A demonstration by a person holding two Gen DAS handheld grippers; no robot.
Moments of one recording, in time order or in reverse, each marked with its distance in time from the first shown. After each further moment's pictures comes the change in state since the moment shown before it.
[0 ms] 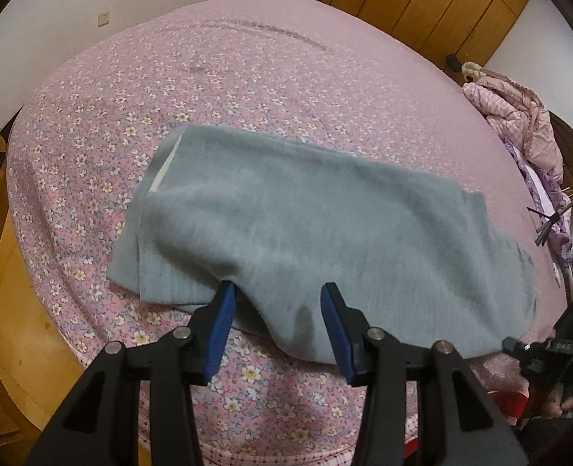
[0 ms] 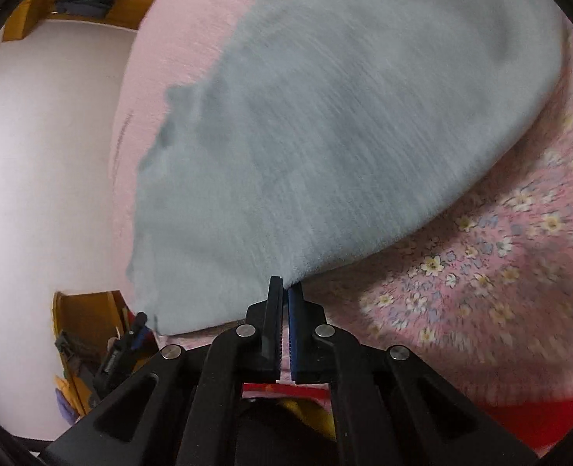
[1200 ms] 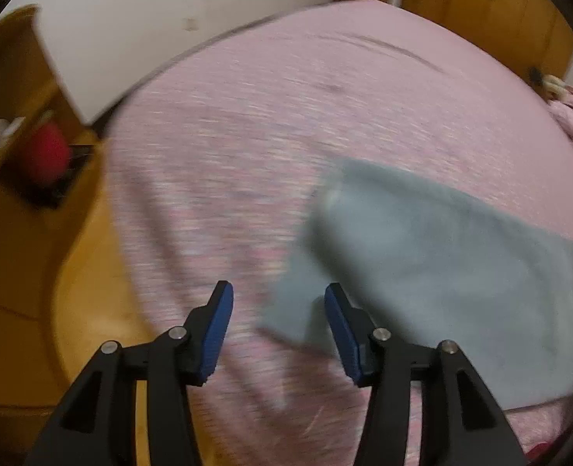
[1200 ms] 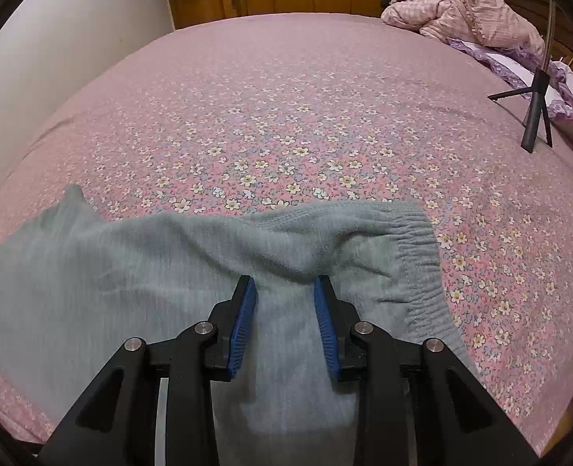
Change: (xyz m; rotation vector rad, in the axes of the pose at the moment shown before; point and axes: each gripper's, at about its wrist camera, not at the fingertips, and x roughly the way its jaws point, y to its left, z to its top) left arm -0.007 0.057 0.024 -0.106 -0.051 0.372; right arm -0.028 0.021 0.091 -0.577 -0.448 -0.529
